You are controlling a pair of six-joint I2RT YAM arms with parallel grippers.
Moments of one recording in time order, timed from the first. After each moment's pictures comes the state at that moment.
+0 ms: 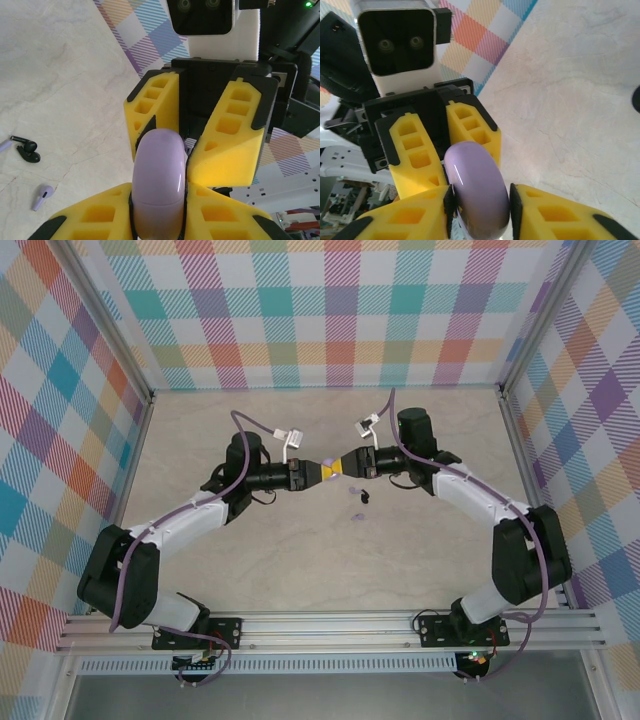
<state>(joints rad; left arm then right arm) -0.49 1.43 0.86 0.27 0.83 -0.70 0.41 1.52 1.06 -0.07 -1.05 0.49</state>
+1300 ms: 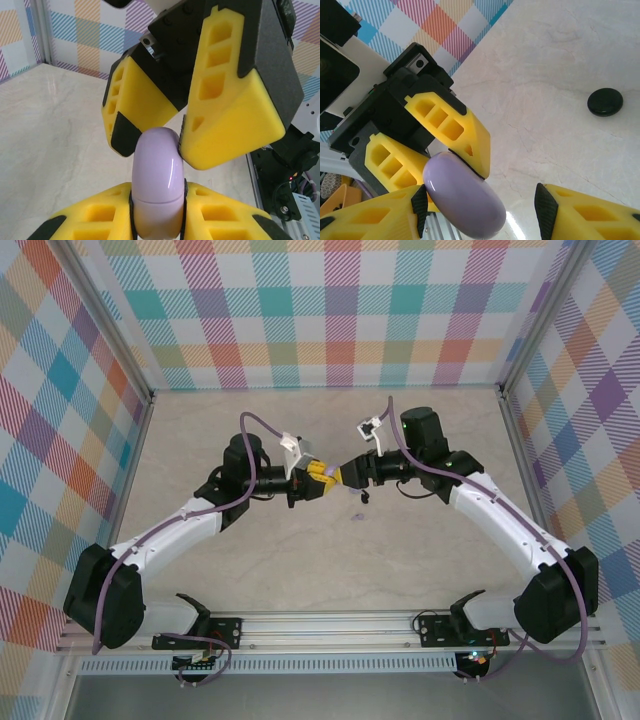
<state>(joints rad) -0.55 1.31 0.87 0.17 0.82 0.04 0.49 1.32 1.16 -0.45 -0.77 0.25</state>
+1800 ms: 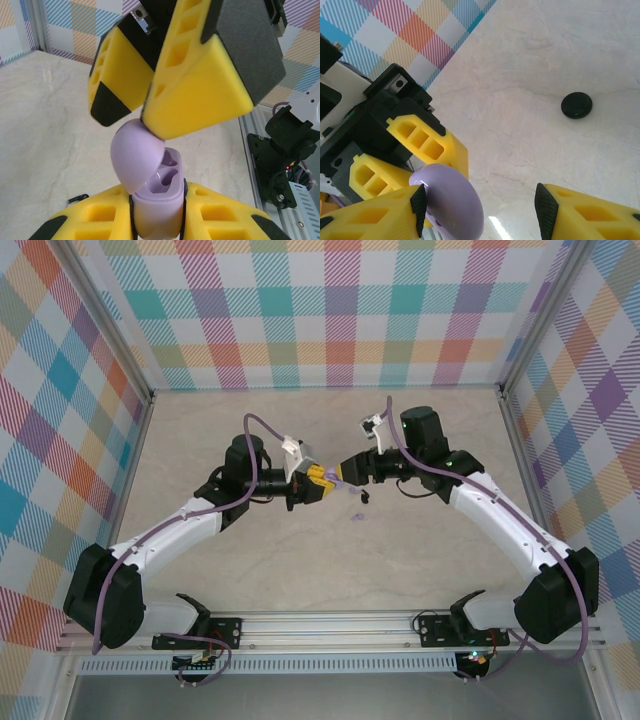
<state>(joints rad) -0.55 1.31 0.87 0.11 0.83 0.08 0.49 1.32 1.16 -0.46 -0.67 0.25</state>
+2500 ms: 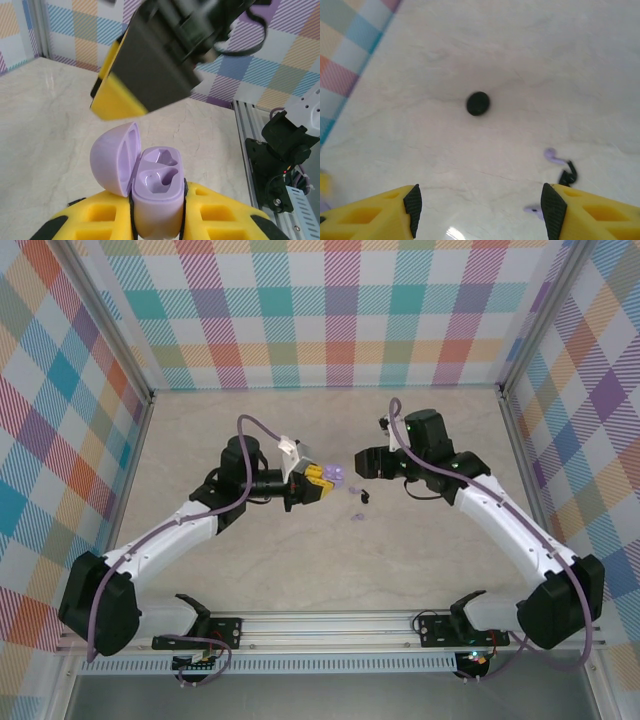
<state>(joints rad) -0.55 1.26 0.86 0.11 0.81 0.05 0.48 1.30 1.16 -0.58 -0.28 0.32</state>
